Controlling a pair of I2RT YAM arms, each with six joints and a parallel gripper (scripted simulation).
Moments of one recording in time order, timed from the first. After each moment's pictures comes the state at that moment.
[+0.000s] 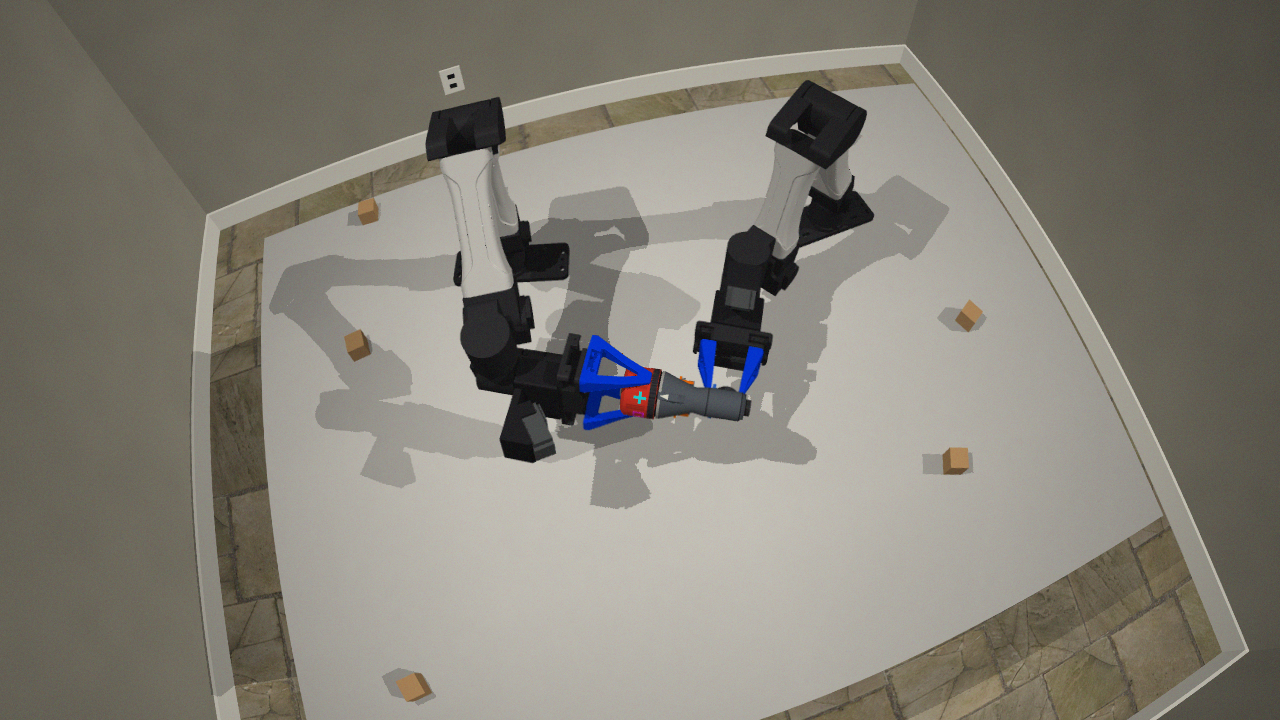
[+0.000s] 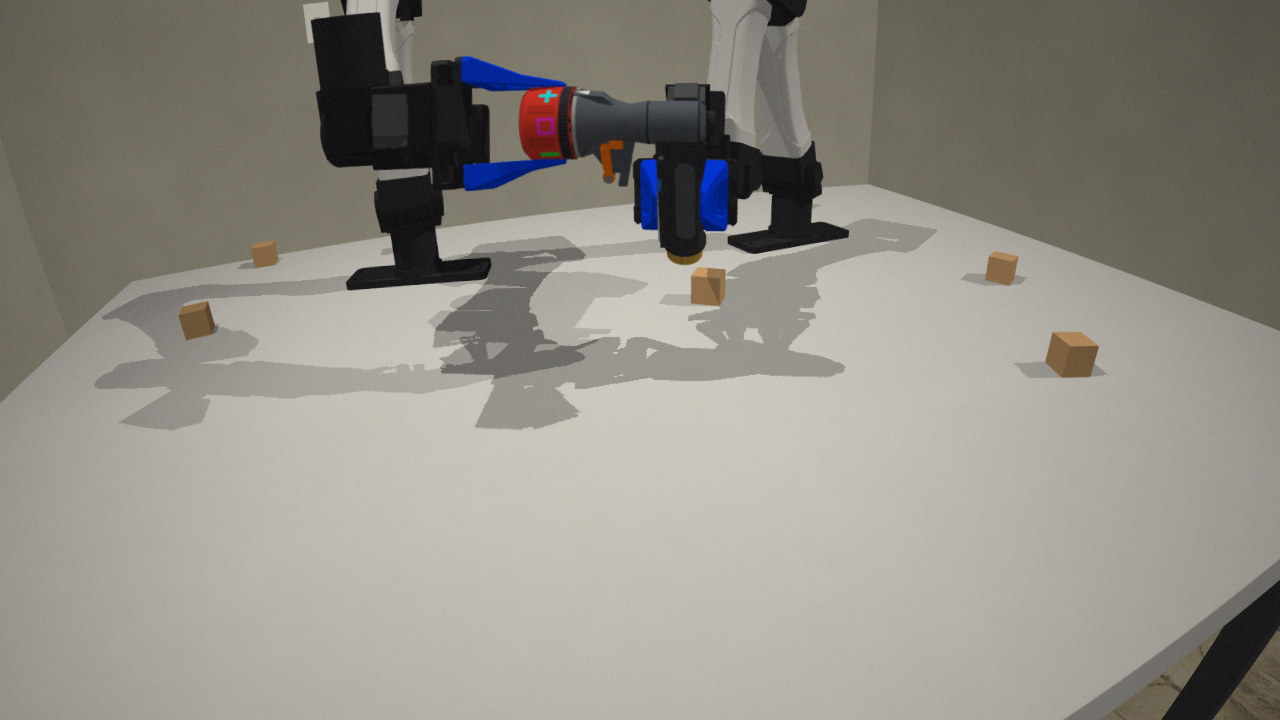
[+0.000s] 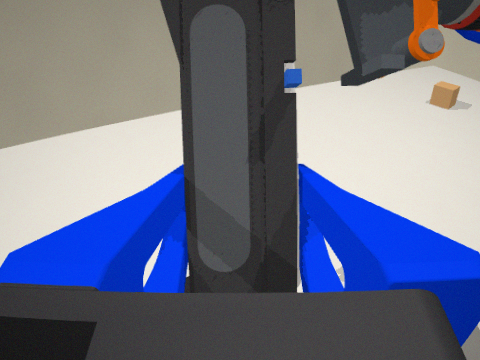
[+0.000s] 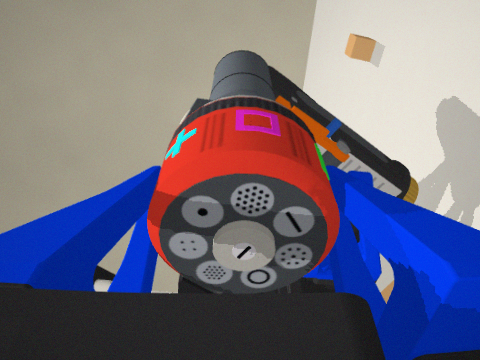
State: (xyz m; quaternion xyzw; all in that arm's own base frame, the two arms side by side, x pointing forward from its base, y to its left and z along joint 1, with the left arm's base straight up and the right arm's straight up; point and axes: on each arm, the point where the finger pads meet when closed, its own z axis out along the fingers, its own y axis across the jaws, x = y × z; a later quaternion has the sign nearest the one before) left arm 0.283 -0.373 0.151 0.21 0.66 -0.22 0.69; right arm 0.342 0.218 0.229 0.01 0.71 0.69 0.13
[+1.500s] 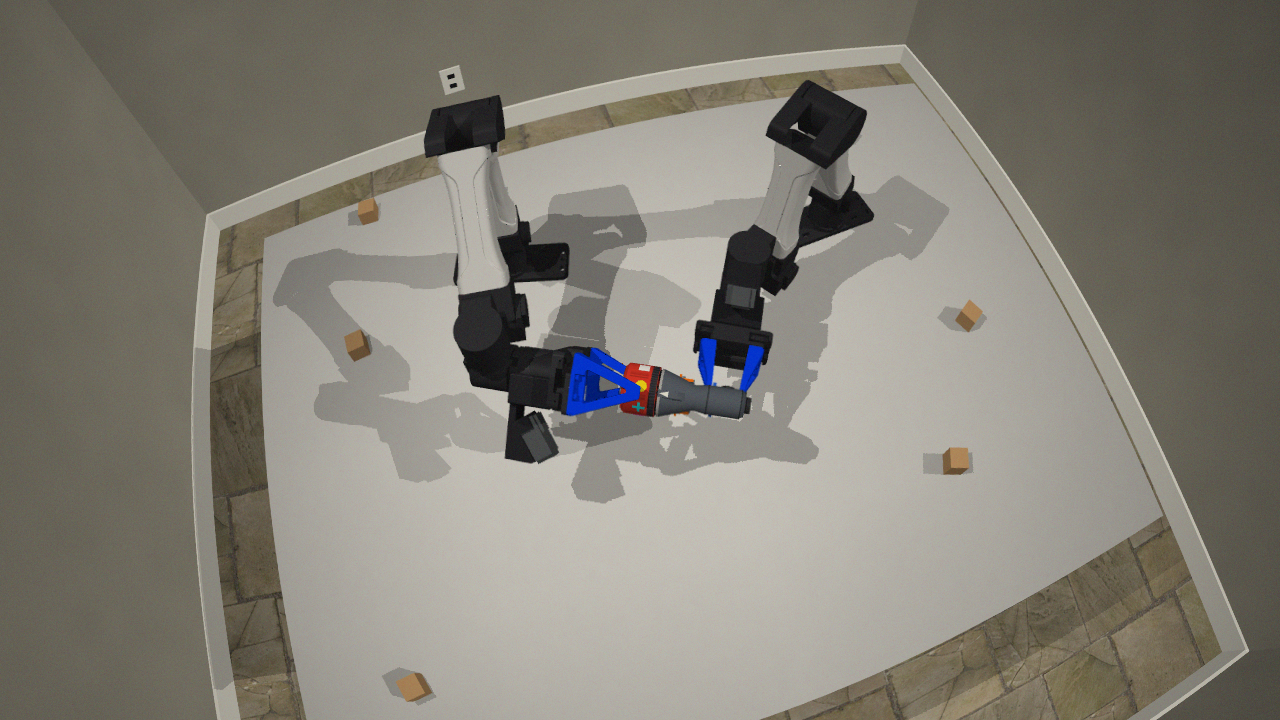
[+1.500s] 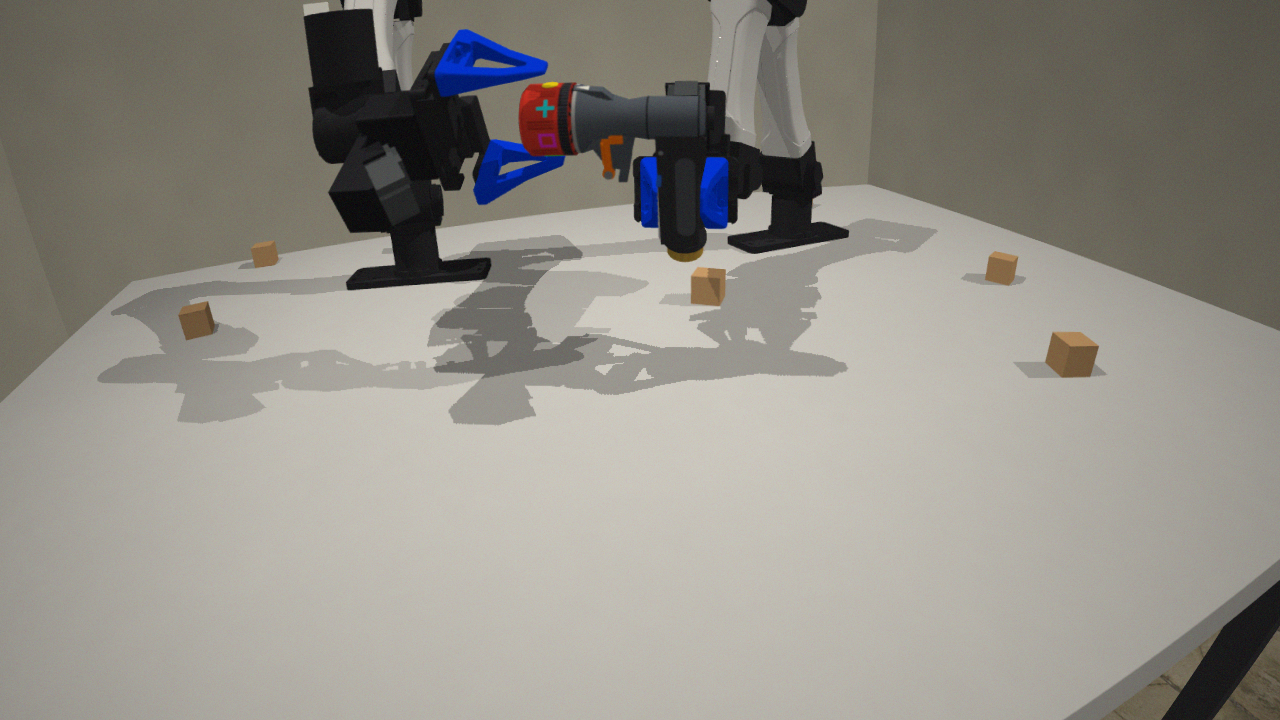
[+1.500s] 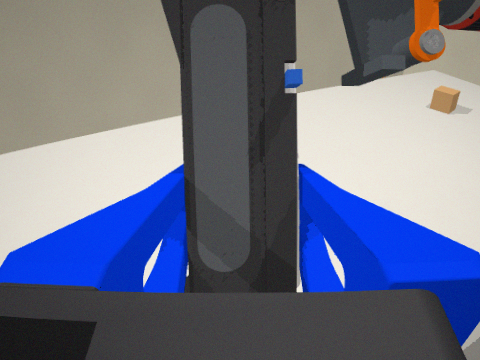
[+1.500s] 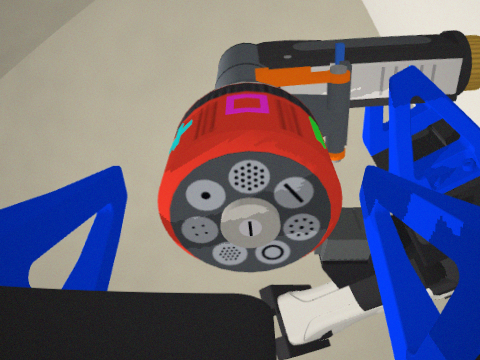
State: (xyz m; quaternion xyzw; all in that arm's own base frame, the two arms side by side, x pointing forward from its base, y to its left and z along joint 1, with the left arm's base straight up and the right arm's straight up) left arm 0.283 -0.372 0.154 0.21 0.65 -0.22 0.69; right arm 0.338 0.211 0.235 0.25 0.66 0.69 -0.12
